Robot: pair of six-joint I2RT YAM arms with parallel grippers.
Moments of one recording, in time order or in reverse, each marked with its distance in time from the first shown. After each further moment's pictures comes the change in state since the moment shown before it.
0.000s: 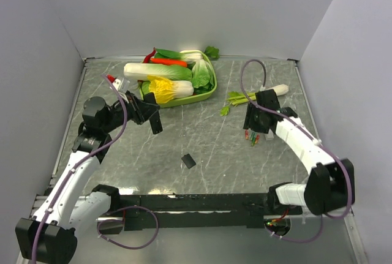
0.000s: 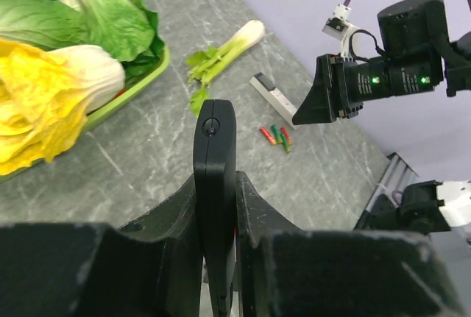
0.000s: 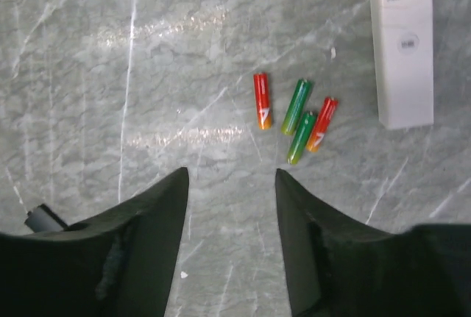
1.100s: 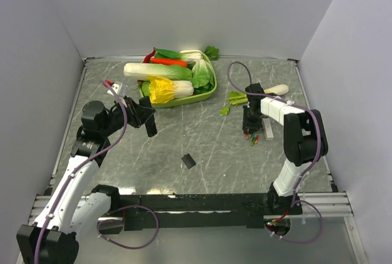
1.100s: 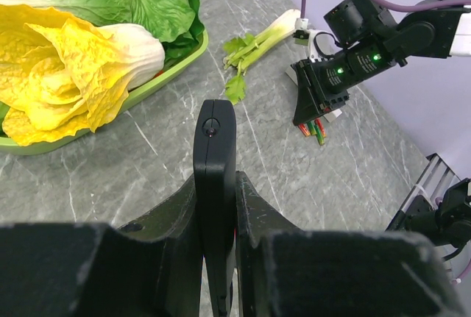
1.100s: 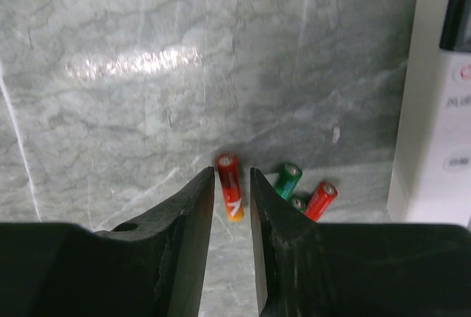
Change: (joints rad) left arm 0.034 -0.050 -0.044 -0.074 -0.057 0.079; right arm -0.056 0.510 0.197 -0.008 -0.022 -0.106
